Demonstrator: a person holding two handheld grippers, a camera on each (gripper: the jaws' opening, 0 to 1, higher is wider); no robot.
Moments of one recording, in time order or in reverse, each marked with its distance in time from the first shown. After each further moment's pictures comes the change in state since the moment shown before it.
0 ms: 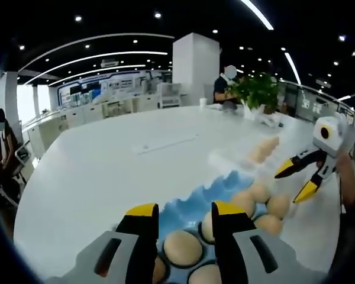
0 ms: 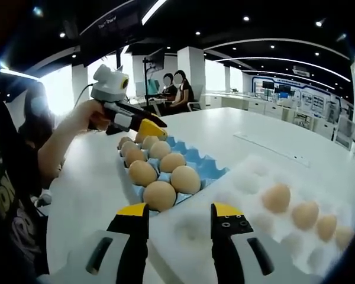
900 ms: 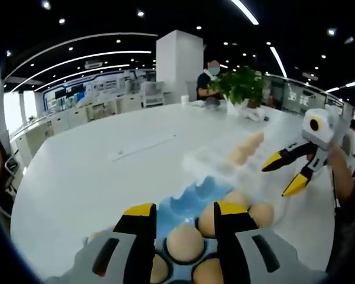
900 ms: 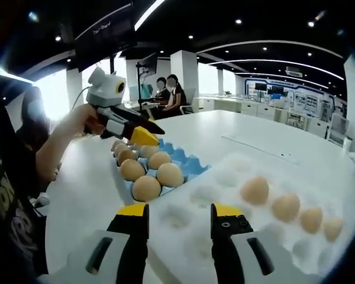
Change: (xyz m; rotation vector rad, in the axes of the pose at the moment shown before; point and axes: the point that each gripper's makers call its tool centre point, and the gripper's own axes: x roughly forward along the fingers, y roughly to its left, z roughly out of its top) left arm 0.024 -0.040 0.011 0.063 0.022 -0.092; right arm -0.021 -0.023 -0.004 0.021 -0.029 -0.046
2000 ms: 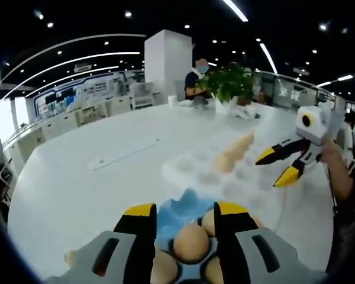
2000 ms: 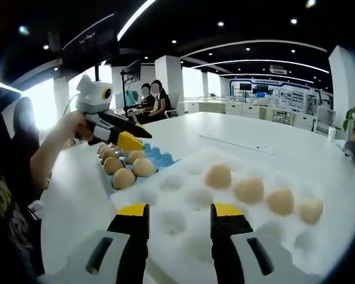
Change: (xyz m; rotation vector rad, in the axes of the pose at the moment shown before) left arm 0.026 -0.031 0.013 0.044 0.006 -0.055; right arm -0.033 -0.042 -0.012 0.068 -0.038 -0.096
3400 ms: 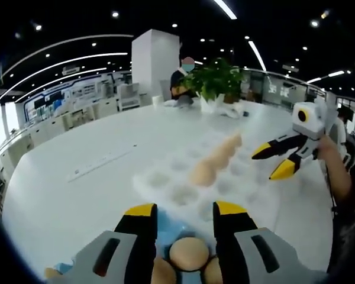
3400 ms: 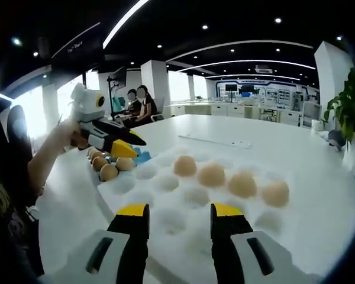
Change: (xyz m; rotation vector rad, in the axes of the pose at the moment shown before) left arm 0.038 -0.047 0.011 0.039 0.004 -0.082; right arm -0.038 -0.029 -0.012 0.049 -0.026 -0.087
